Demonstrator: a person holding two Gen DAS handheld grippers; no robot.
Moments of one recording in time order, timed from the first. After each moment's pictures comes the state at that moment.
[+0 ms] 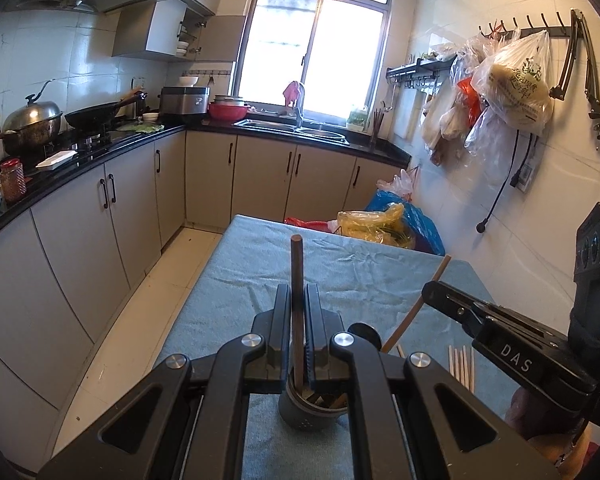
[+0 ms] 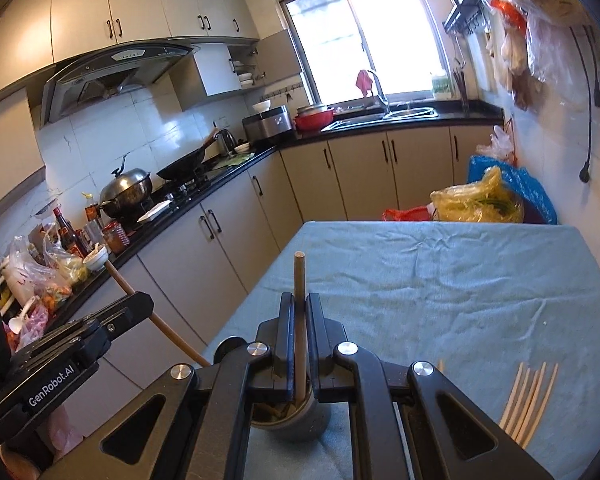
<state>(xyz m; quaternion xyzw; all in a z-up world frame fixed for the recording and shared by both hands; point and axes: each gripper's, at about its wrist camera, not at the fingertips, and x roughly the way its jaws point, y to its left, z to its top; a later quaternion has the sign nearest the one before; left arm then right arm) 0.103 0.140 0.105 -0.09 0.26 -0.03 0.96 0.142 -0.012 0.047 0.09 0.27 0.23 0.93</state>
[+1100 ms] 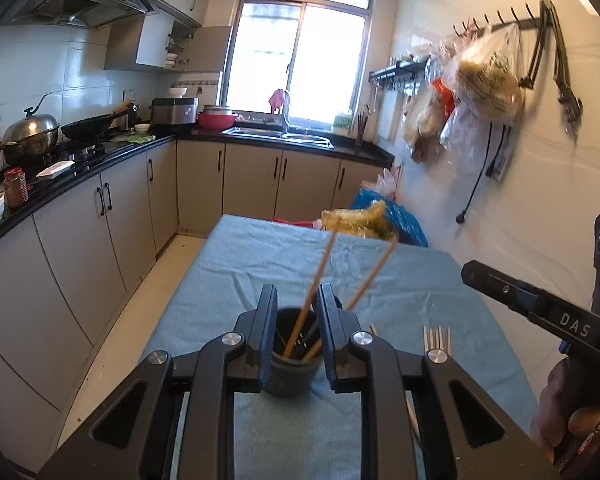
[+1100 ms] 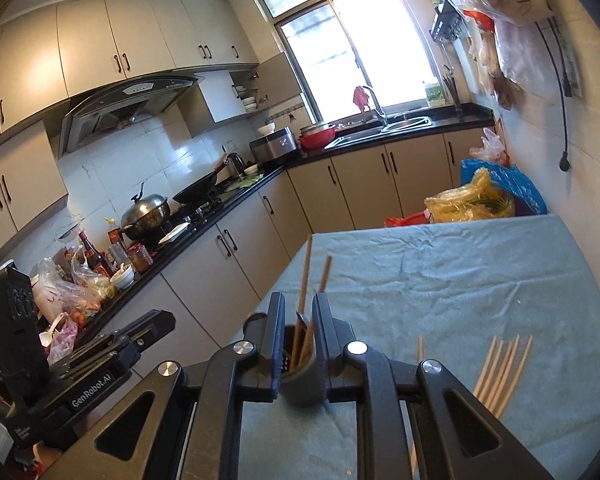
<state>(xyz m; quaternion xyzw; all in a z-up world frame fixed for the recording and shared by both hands) 0.040 0.105 0.106 -0.07 0.25 -0.04 0.97 0.066 -0.074 0.070 0.14 0.25 0.24 0.93</state>
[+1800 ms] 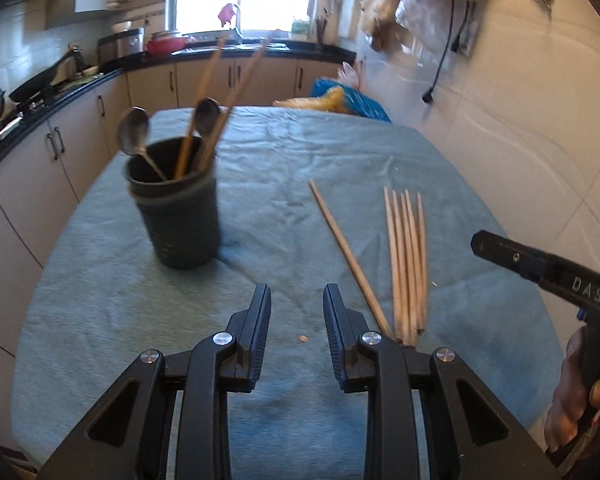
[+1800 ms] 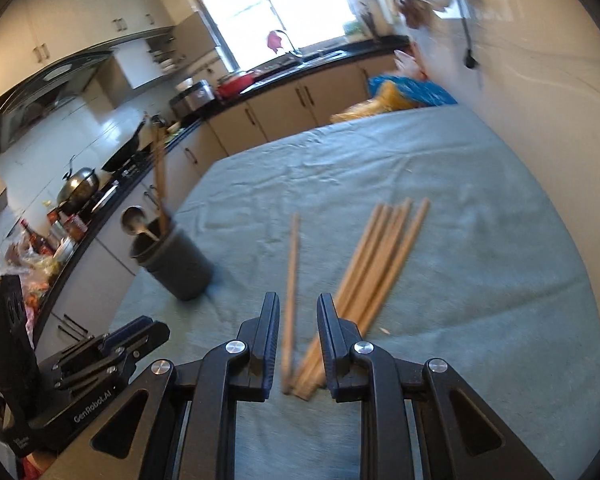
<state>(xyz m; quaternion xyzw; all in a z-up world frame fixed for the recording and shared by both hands) 0.029 0.004 -0.010 -0.01 0.39 -0.11 0.91 0.026 -0.176 -0.044 0.16 0.37 0.13 0.91</state>
